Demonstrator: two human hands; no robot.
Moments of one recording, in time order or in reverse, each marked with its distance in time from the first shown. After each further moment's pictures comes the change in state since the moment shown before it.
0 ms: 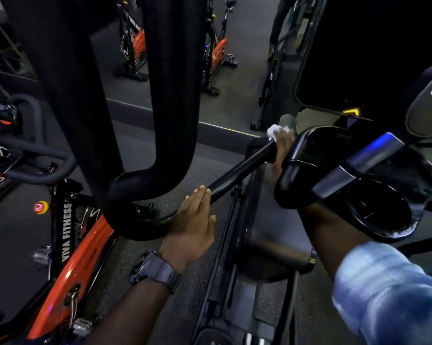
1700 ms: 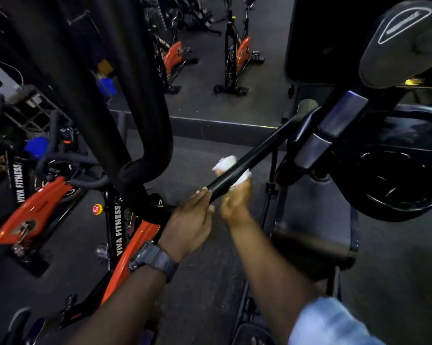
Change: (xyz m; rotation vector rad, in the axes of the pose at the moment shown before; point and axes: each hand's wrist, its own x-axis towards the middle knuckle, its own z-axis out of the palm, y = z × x) left_hand -0.034 0.001 -0.017 0.199 0.009 -0.011; right_hand -0.049 -0.164 0.002 2.003 0.021 1.424
